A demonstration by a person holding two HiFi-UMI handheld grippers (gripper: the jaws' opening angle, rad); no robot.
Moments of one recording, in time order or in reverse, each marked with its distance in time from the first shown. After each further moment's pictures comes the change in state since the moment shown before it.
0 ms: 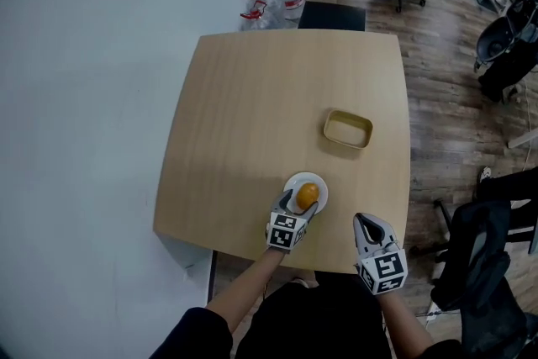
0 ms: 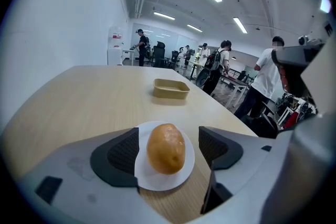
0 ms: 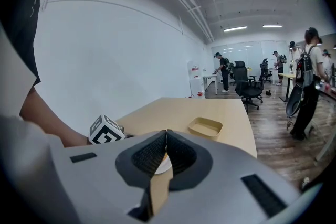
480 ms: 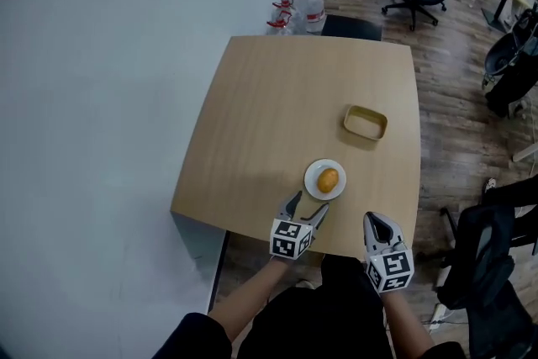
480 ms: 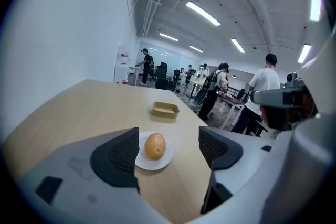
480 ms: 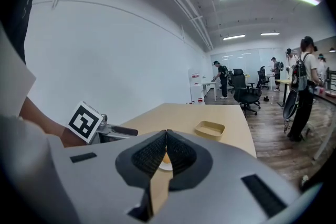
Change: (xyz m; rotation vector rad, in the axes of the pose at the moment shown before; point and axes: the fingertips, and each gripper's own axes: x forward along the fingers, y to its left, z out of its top) left arm -0.125 -0.035 0.028 -0.063 -0.209 0.006; right arm -0.048 0.057 -0.002 -0.019 -0.071 -0.024
